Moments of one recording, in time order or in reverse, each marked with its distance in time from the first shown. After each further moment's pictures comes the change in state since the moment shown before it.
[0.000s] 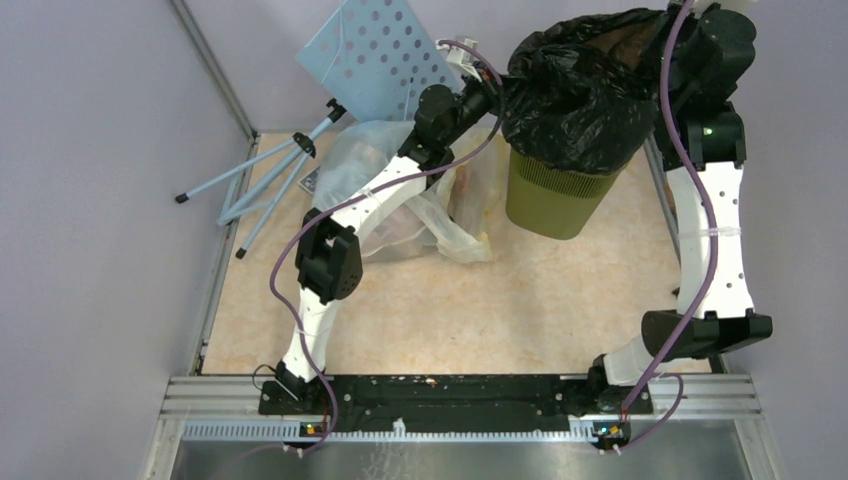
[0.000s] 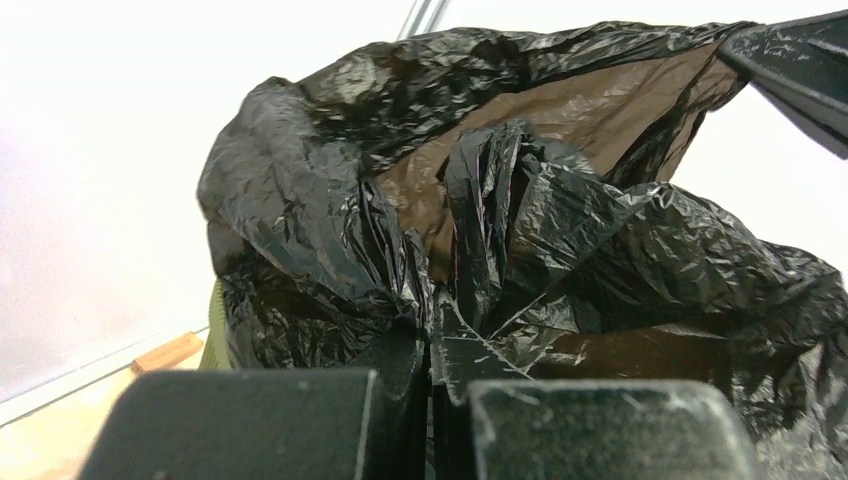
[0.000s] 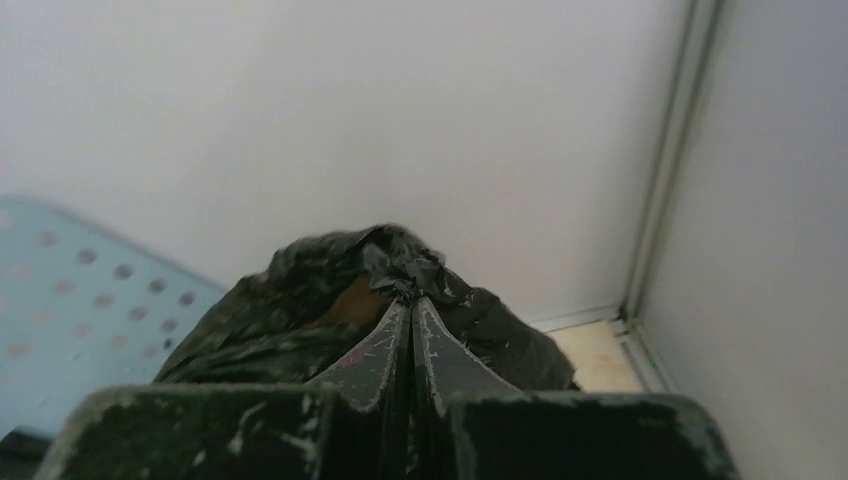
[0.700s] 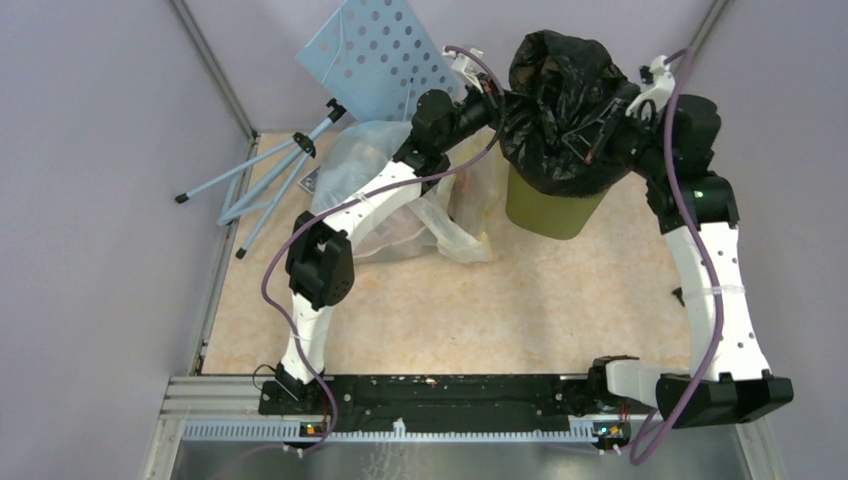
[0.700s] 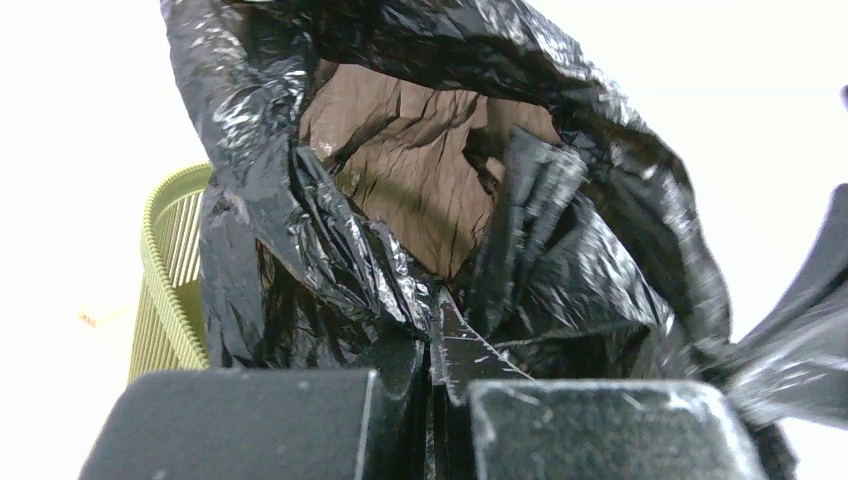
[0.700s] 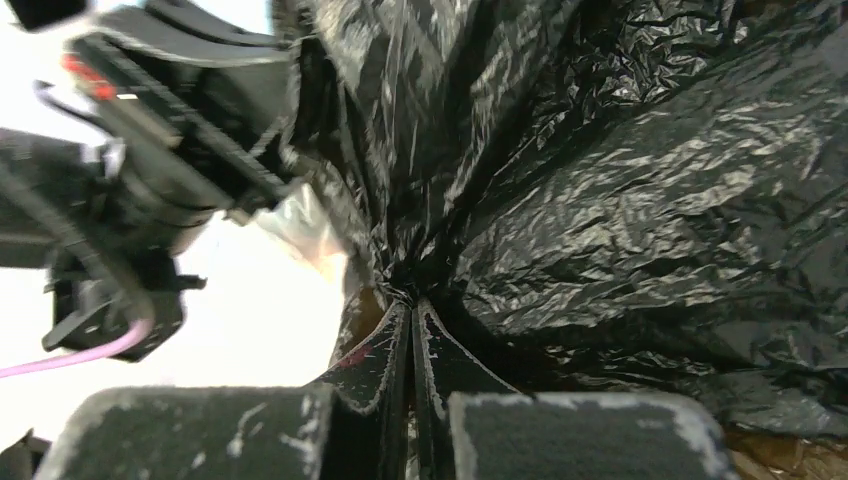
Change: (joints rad) left arm -0.006 -0.081 -0.120 -0.027 0.109 -0.015; right arm 0.000 -0.307 -0.521 -0.182 -0.641 0.293
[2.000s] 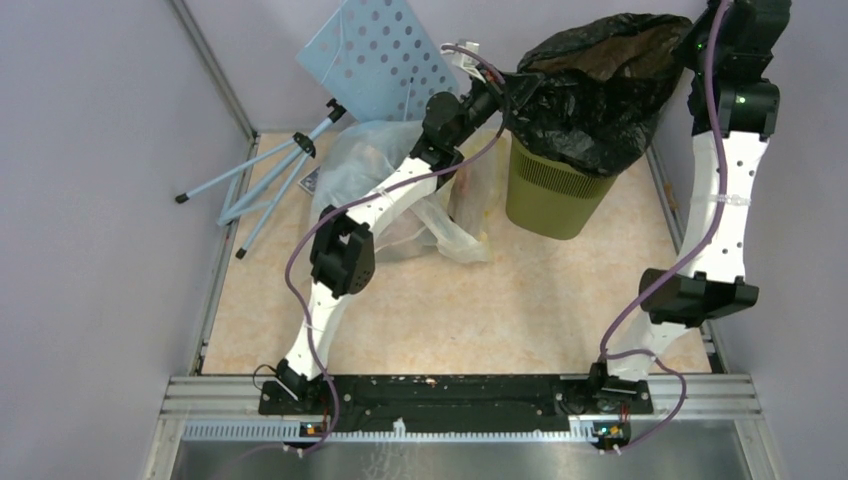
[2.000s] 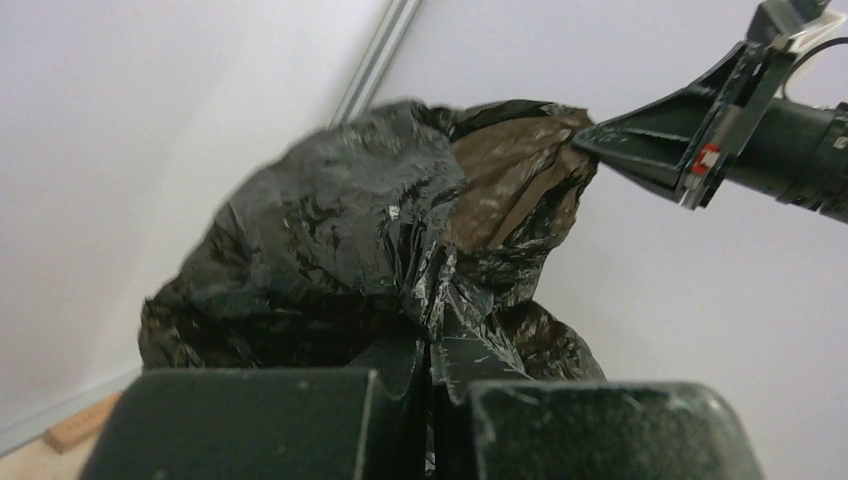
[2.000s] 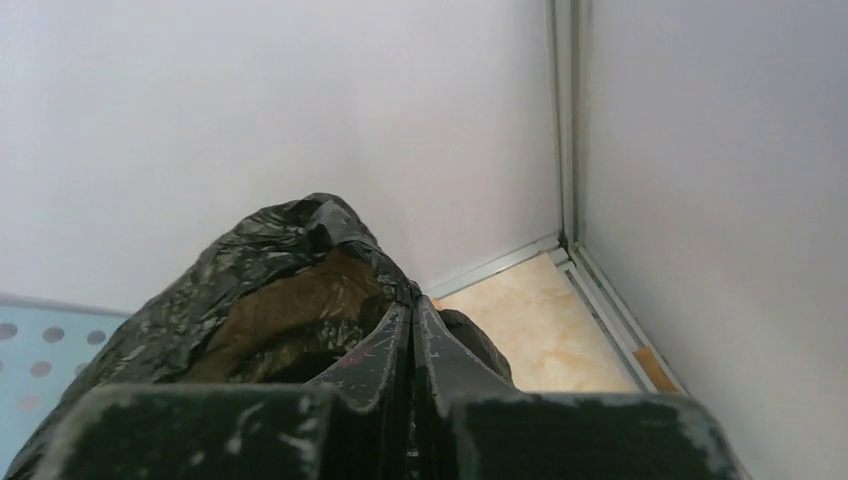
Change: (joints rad) left arm -0.003 0.192 0.211 0.177 -0.107 -0.090; right arm -0.209 0.537 0.838 -0.124 0.550 -0.140
